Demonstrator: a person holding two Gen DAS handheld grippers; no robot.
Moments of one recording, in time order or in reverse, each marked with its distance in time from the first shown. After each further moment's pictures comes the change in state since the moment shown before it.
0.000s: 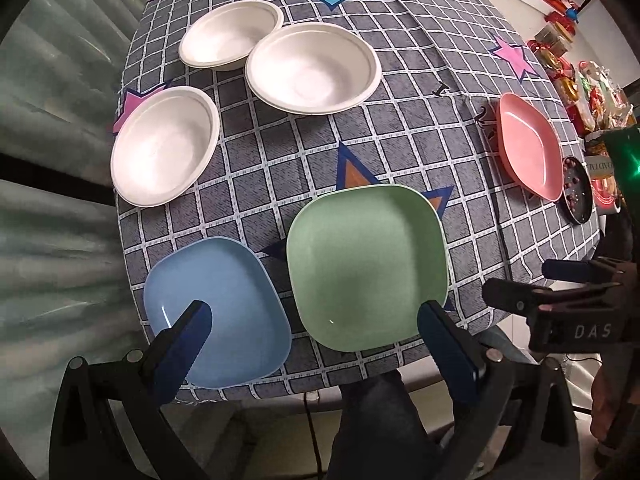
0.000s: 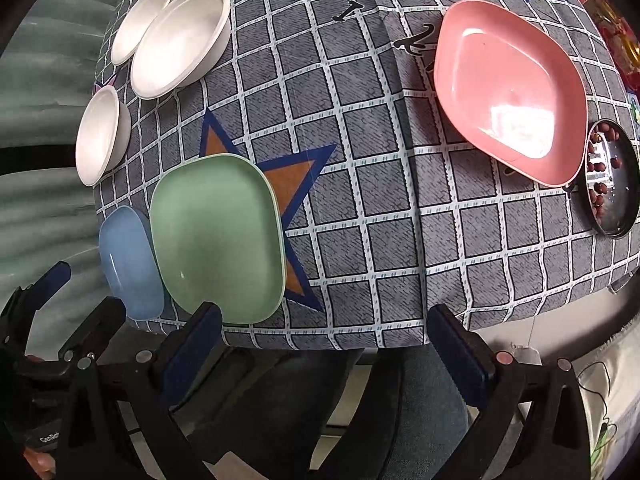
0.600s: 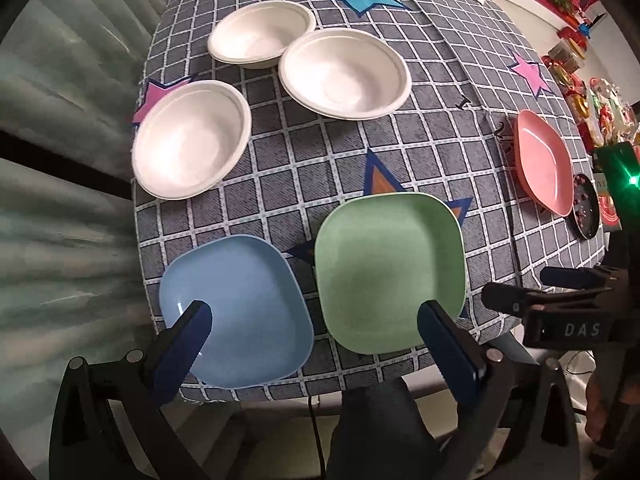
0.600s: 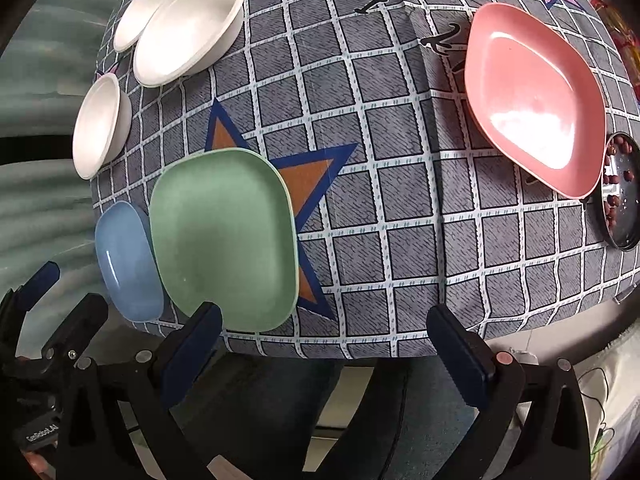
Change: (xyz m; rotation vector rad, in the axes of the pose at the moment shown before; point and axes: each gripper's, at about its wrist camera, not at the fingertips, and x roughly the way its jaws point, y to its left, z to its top) left arm -0.002 0.024 -0.001 -0.049 -0.024 0.013; right arm 0.011 0.017 0.012 -0.011 0.002 -0.011
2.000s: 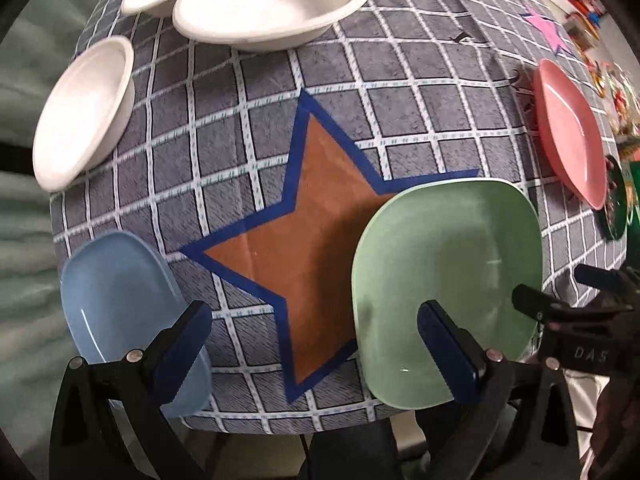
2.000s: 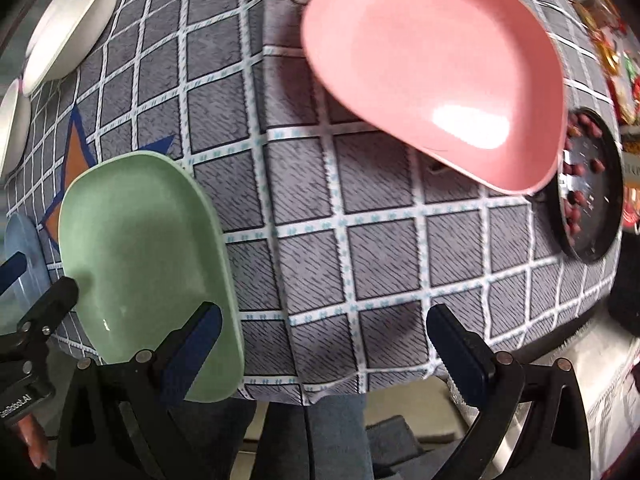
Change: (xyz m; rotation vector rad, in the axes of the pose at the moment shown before) left arm 0.094 -0.069 0.010 -0.014 0.104 -0.013; right arm 0.069 -0.045 0.068 -0.002 0.022 -0.220
